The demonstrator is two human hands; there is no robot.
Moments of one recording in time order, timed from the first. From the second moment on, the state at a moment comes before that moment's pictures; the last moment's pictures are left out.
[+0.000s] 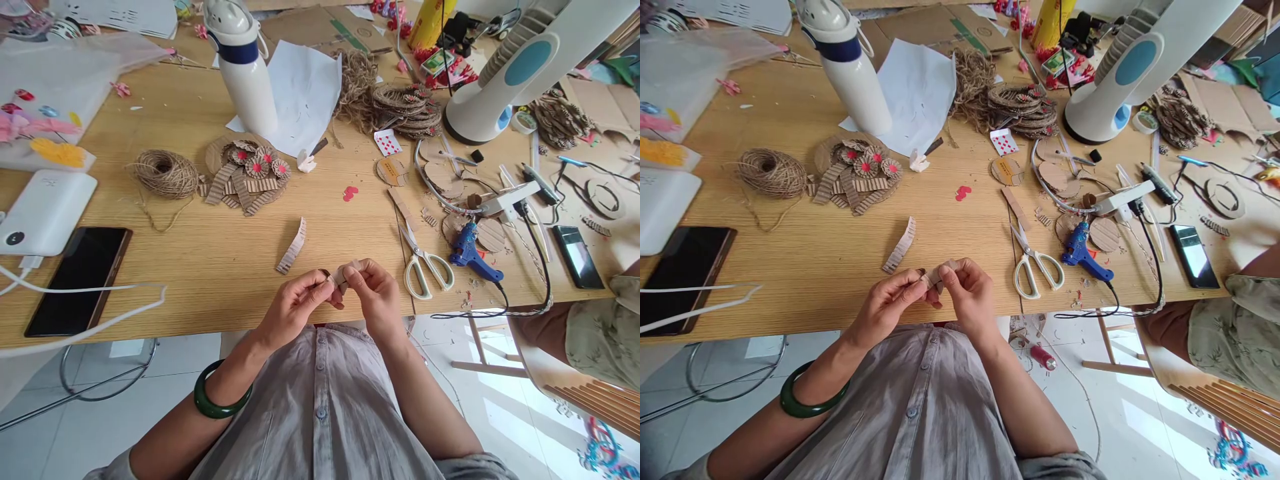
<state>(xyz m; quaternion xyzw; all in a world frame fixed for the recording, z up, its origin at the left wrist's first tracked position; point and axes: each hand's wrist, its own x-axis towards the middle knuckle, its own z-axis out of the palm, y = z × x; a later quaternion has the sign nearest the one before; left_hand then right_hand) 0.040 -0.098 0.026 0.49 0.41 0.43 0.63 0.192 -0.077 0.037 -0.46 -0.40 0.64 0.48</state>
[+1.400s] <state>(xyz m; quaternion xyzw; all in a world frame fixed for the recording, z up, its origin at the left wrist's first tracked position) 0.041 -0.097 0.024 0.48 0.44 0.44 0.62 0.189 -0.079 0.028 -0.44 -0.44 0.63 0.46</state>
